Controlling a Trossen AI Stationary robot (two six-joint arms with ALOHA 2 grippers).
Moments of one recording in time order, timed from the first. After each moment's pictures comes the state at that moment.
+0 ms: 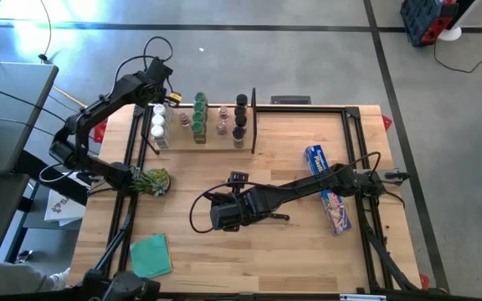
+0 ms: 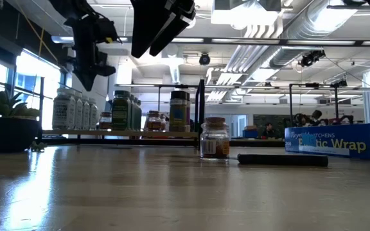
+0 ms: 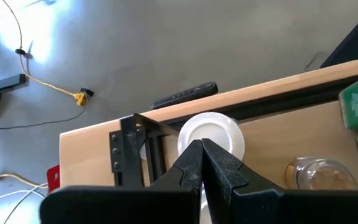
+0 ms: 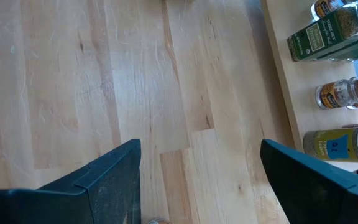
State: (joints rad) left arm 0.99 1.39 1.19 -0.86 -0.45 -0.21; right arm 0.30 2.31 2.28 -1.15 0.55 0.25
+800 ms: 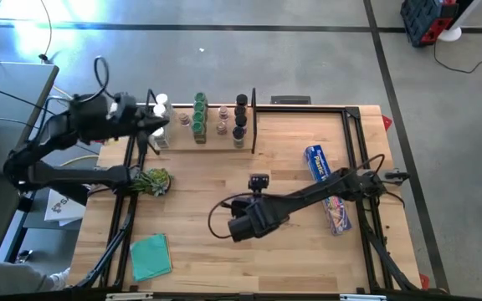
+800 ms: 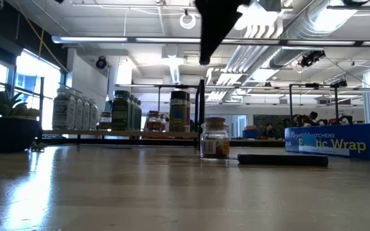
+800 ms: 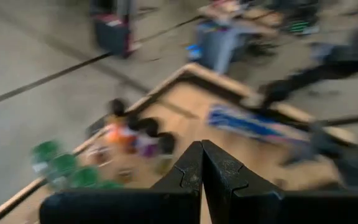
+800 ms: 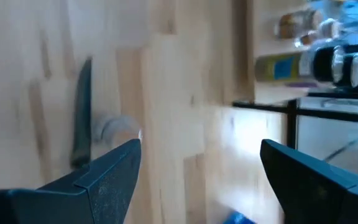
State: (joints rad) left arm 0.36 0.76 1.21 -0.80 -0.09 -0.23; right arm 0.38 2.29 2.28 -1.57 0.66 0.37
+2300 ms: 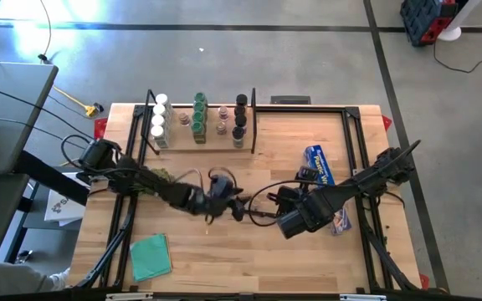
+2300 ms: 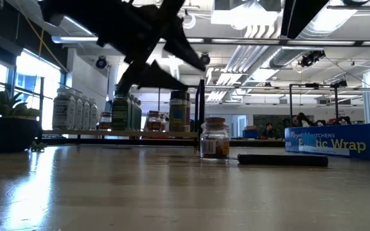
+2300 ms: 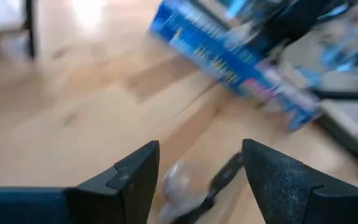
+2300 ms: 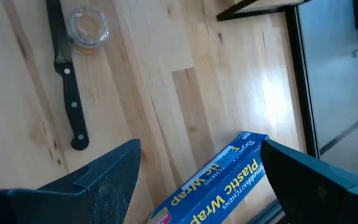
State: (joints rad) left arm -0.32 1.71 0.90 0.29 -0.62 -0.88; right arm 0.49 1.79 1.69 -1.57 0.57 0.72
